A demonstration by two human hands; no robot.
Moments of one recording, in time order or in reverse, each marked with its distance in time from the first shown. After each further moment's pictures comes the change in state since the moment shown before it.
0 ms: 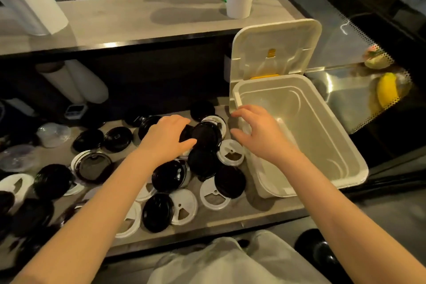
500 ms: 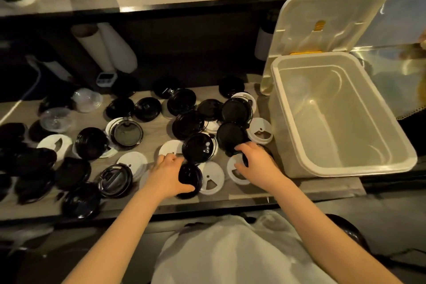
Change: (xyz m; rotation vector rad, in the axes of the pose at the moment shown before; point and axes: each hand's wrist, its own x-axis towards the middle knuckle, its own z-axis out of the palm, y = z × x) left_hand -0.105 -0.078 0.098 -0.028 -0.358 -0.309; right_hand -0.057 -0.029 0.114 0.014 -0.452 0.204
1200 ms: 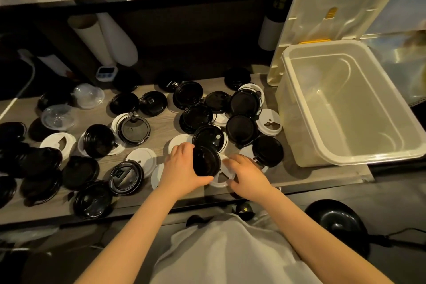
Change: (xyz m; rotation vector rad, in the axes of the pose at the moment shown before) left_hand -0.012 0.003 -0.003 -0.199 0.298 0.104; right_hand -0.005 -0.026 0.073 -0.060 -0.052 -0.114
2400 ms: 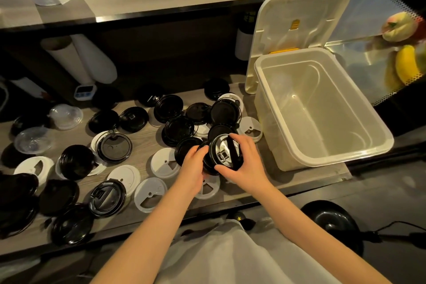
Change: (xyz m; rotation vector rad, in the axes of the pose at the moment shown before) left_hand 0.035 0.079 0.013 -1.442 -0.125 -0.486; right_hand -0.009 0.009 -0.043 0.600 0.523 0.054
